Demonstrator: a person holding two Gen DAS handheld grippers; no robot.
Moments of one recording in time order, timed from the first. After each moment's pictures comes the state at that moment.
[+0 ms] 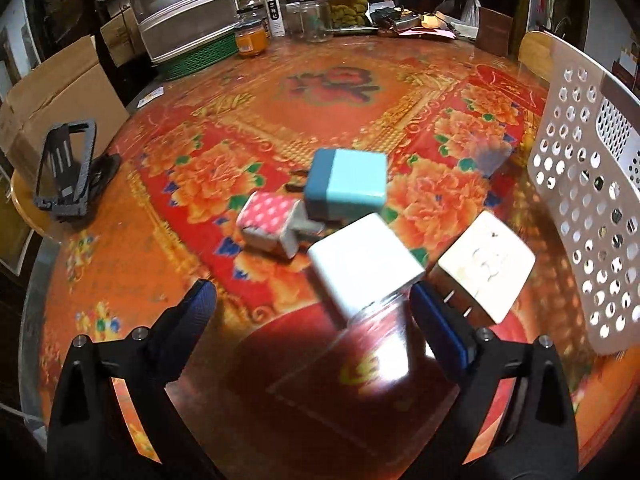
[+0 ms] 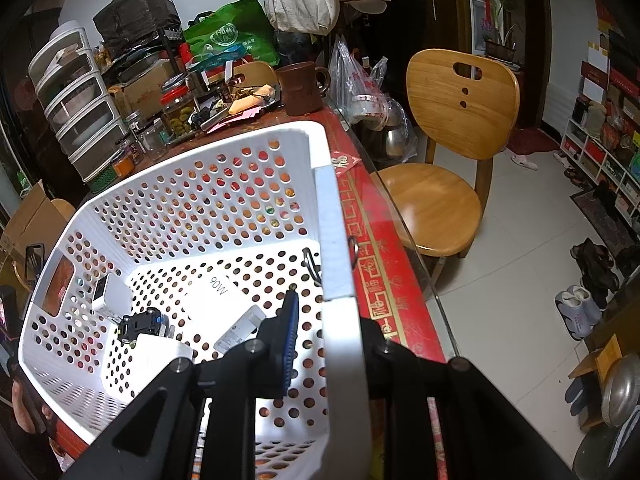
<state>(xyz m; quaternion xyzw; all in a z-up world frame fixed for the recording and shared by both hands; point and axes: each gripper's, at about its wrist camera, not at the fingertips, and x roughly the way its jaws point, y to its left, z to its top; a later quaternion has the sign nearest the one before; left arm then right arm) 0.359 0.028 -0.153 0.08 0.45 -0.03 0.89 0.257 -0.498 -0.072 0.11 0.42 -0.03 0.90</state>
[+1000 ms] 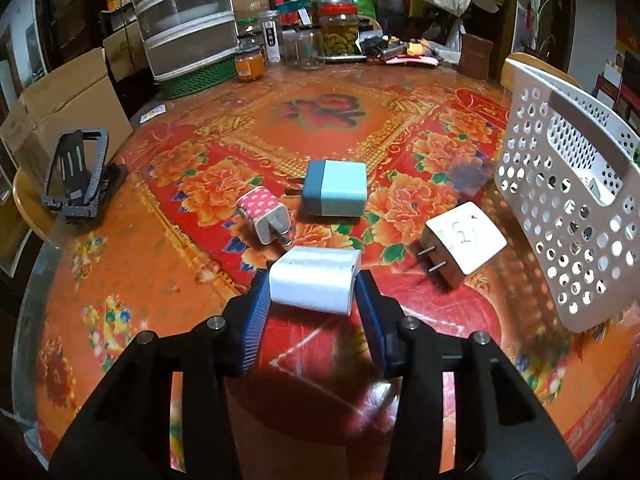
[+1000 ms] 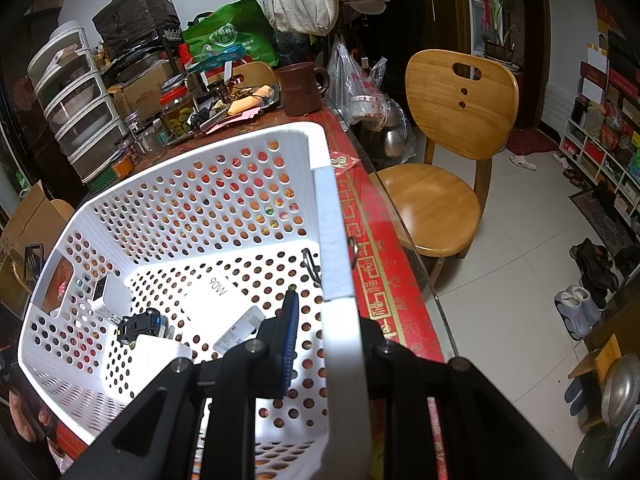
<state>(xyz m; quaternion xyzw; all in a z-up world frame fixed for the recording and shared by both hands) 0.316 0.044 -0.131 0.06 0.40 -0.05 0.91 0.257 -0.500 -0.071 0.11 0.42 -0.03 0.90</state>
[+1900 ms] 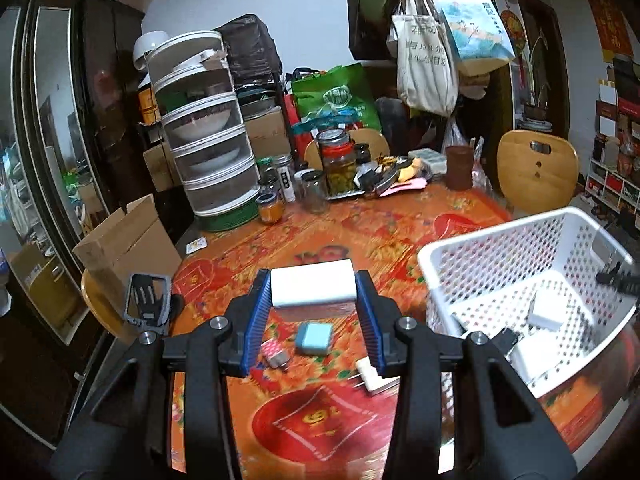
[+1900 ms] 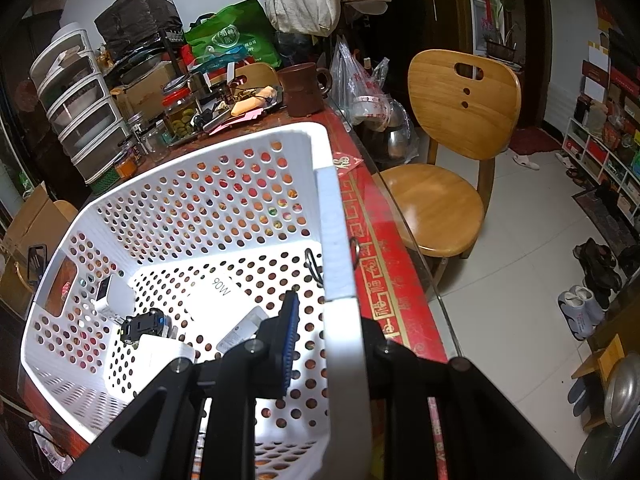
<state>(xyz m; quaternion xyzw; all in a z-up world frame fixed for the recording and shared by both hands) 0.251 -0.045 0.051 0.10 0.24 -0.01 0.97 0.256 -0.500 -0.071 0.12 0.42 -0.03 0.90</state>
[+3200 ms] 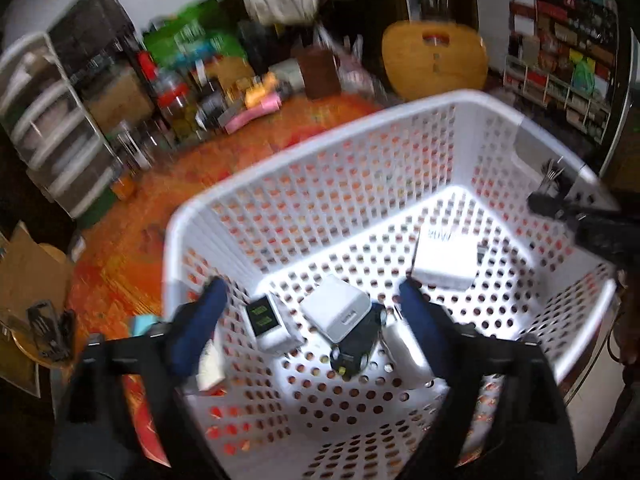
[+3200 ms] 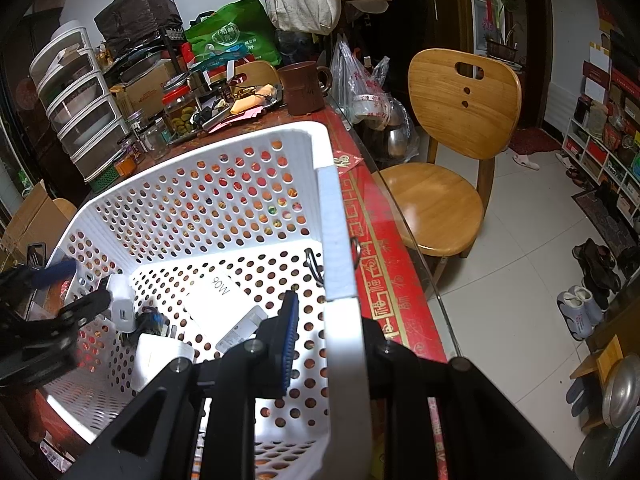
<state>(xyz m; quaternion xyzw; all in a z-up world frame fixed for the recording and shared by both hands) 0.294 -0.226 -0.035 0.21 0.36 -0.17 0.90 0.257 -0.499 -0.073 0.11 0.42 -0.02 0.90</state>
